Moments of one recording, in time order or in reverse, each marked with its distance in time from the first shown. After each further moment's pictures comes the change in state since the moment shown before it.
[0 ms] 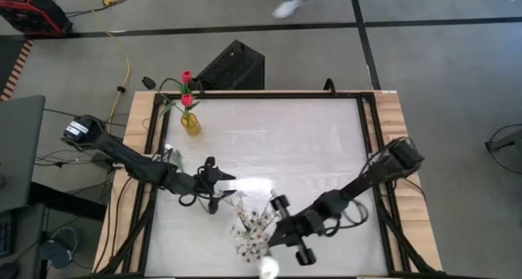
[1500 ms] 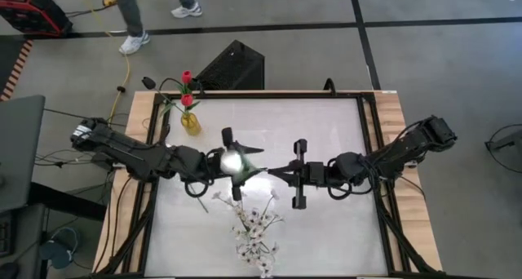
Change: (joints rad) left arm 0.098 0.128 0.744 -0.243 -0.030 0.554; right arm -0.200 -0.453 -0.179 -0.519 0.363 -0.090
